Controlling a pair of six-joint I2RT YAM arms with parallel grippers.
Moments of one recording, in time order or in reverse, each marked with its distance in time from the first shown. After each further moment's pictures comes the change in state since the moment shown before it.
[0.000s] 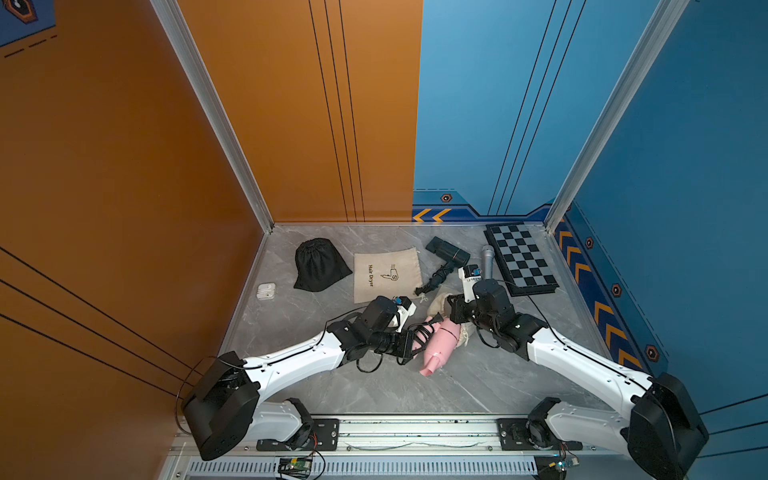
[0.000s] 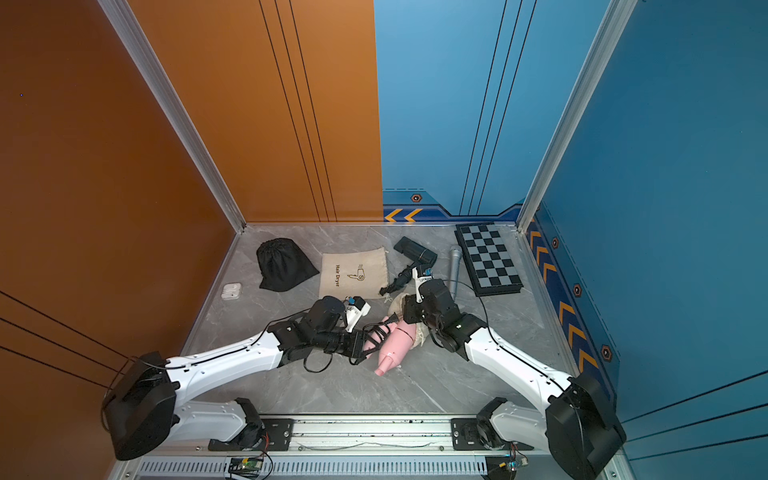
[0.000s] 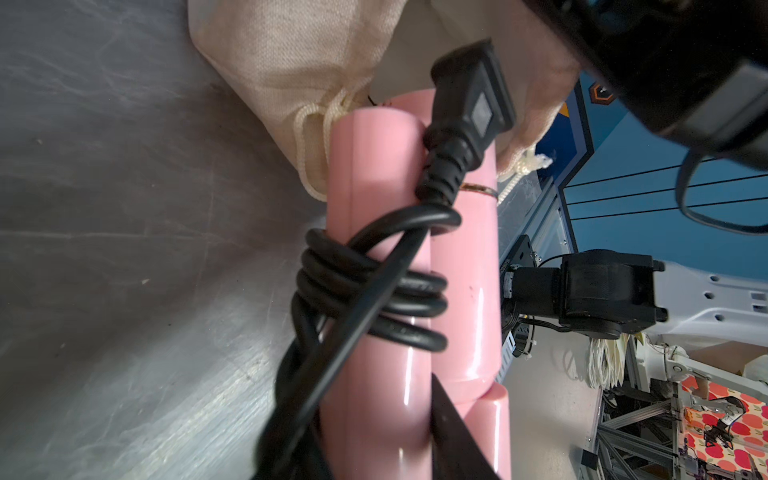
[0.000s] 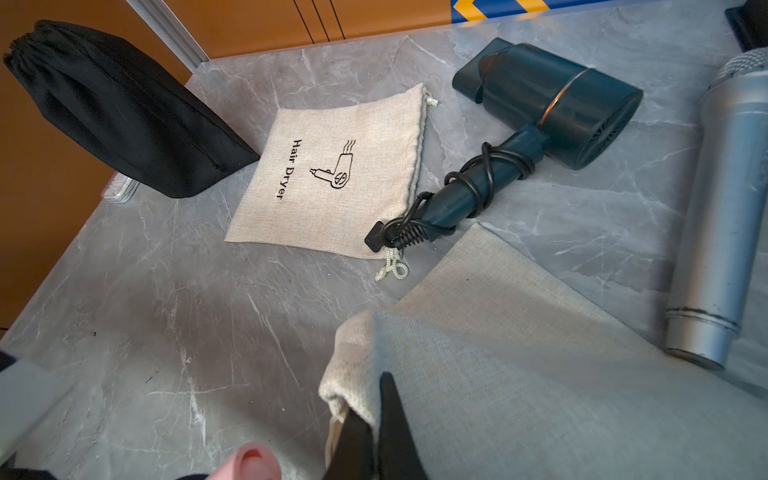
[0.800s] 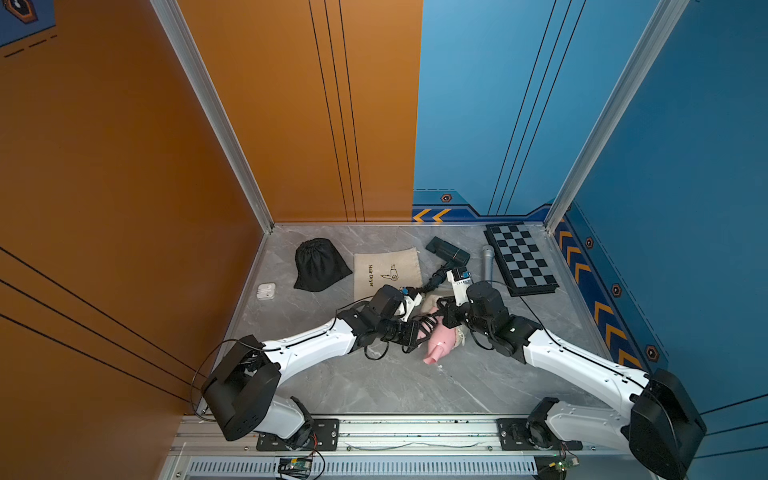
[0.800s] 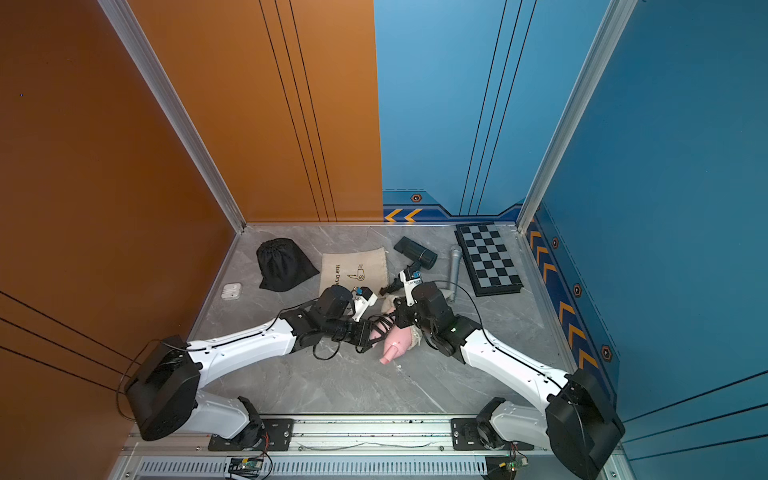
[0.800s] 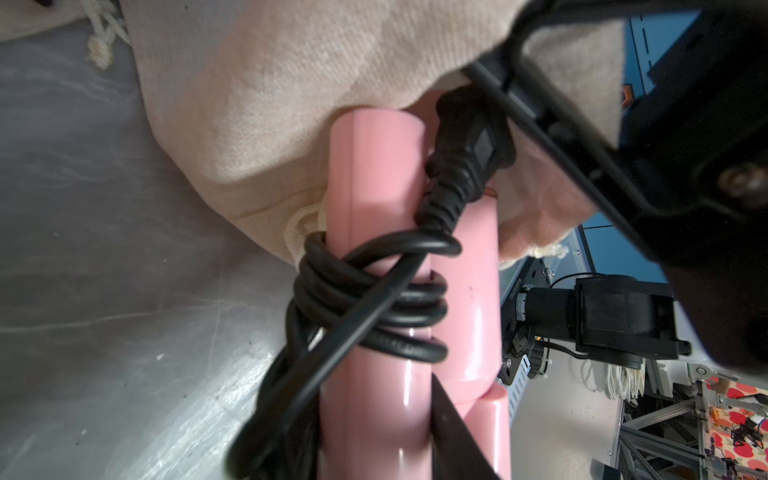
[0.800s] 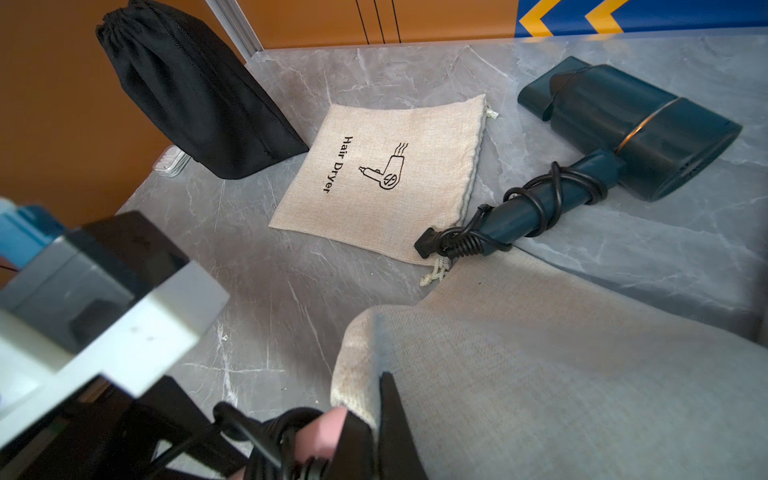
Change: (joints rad) left arm 0.062 0.122 0.106 -0.007 0.024 0.073; right arm 0.067 0.007 -0.005 0.063 -0.031 -0.058
